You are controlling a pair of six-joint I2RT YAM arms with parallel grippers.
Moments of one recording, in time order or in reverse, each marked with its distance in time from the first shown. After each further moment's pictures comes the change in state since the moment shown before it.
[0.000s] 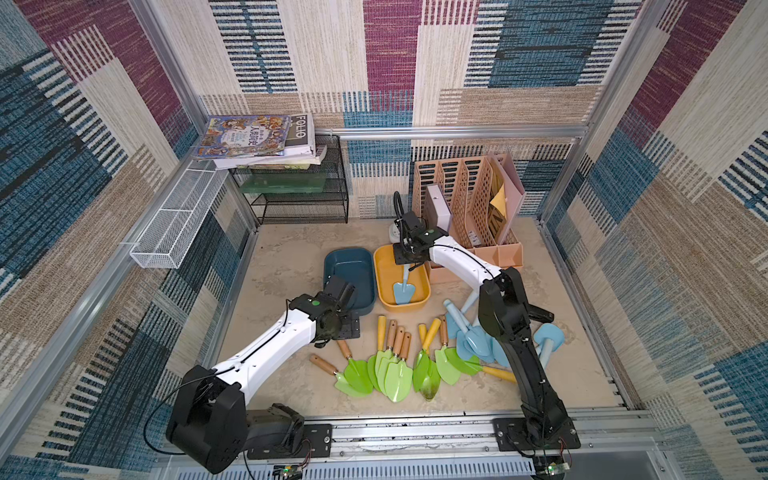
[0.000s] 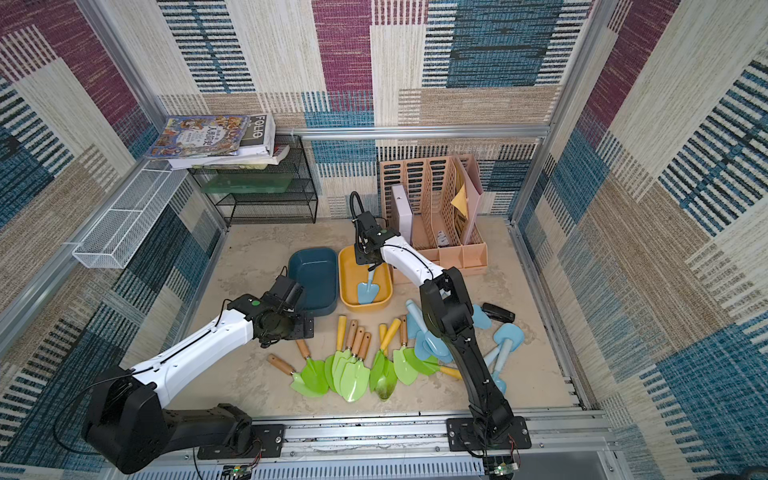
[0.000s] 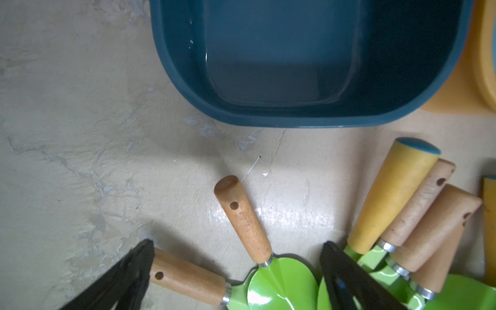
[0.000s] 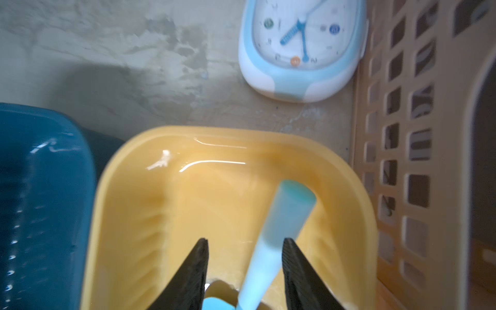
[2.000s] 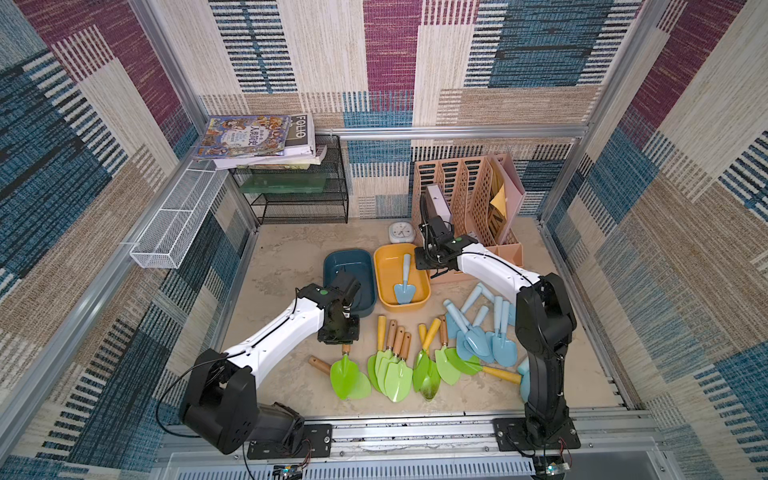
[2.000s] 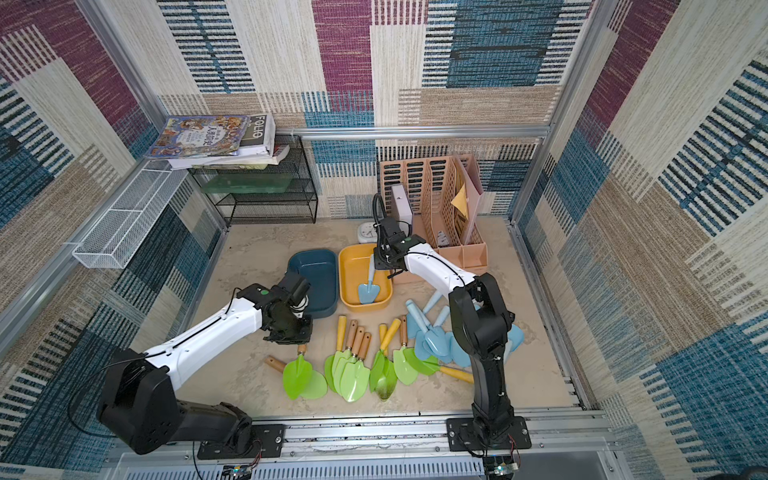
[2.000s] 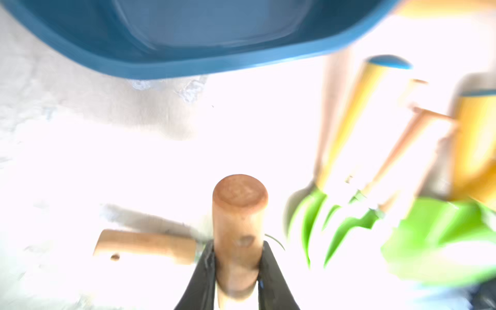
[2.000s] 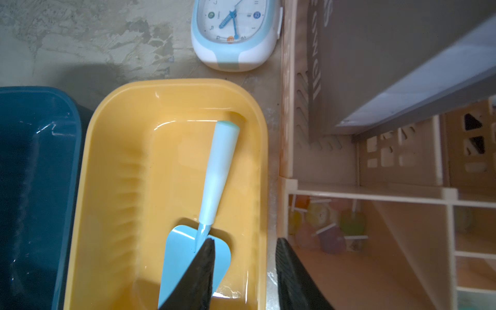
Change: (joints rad) left arm -0.017 0.075 0.135 -0.169 0.208 0.079; right arm -0.053 -0.334 -0.468 0.148 0.023 0.019
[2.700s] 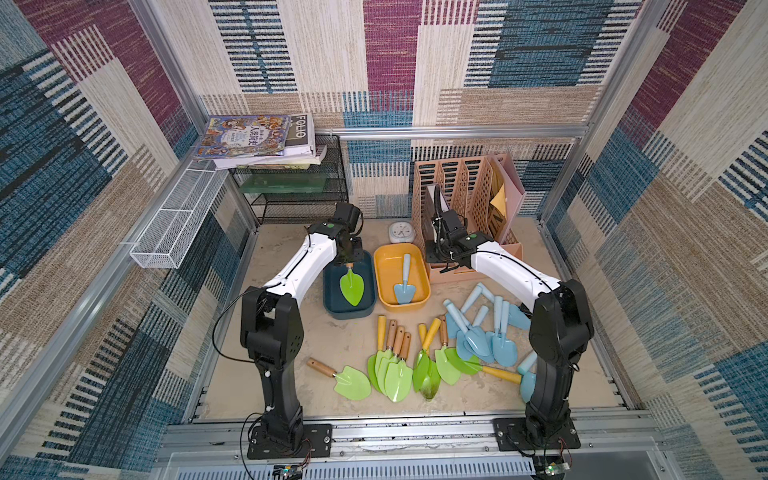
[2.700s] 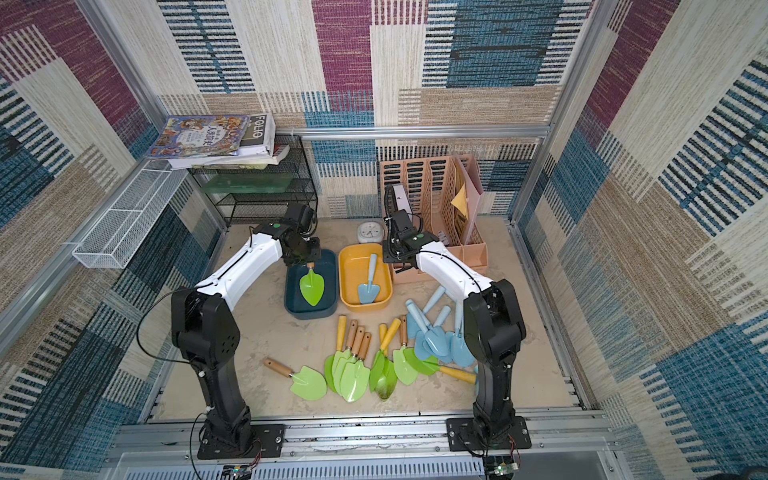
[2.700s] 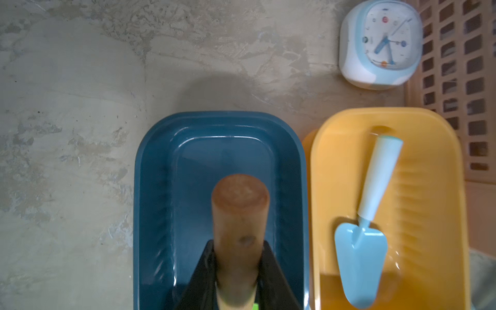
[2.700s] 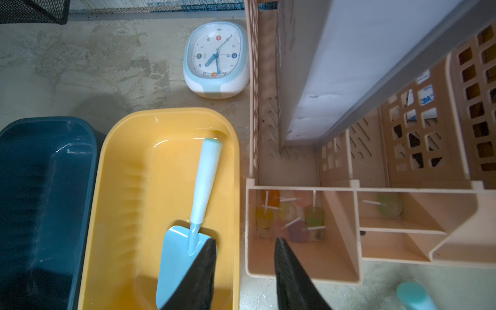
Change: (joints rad) left arm 0.174 0.587 0.756 0.137 -0.185 0.082; right arm -0.039 -0.116 -0.057 0.000 0.011 -0.016
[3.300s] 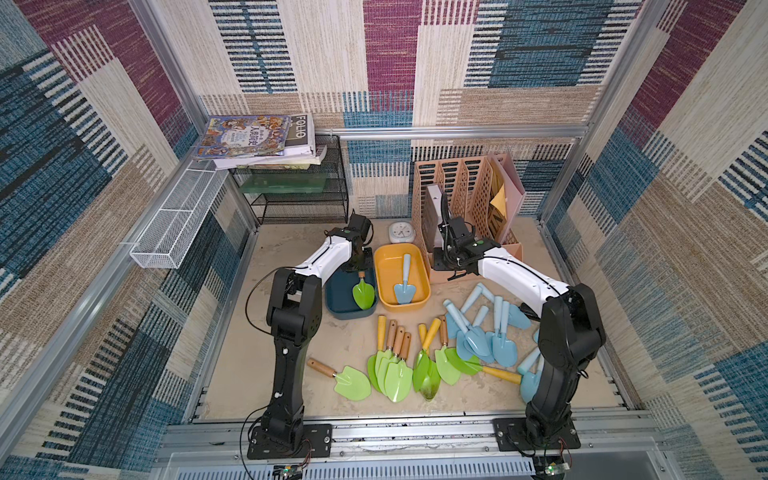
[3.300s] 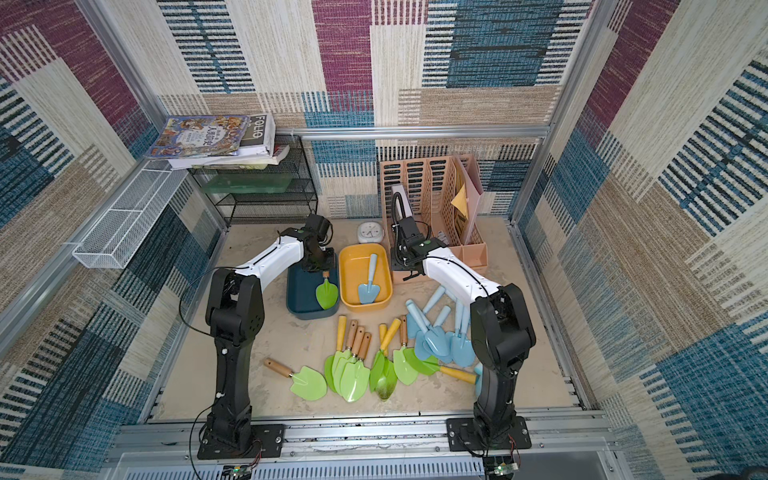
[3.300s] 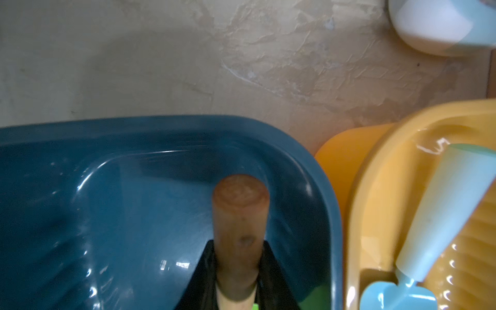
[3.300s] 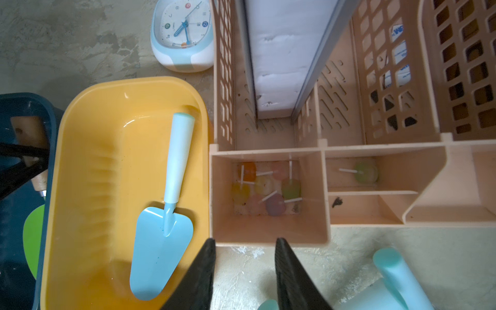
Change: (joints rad) left arm -0.014 0.237 0.058 0.073 0.092 -0.033; right arm -0.019 -0.058 -0.114 0.005 0.013 0.008
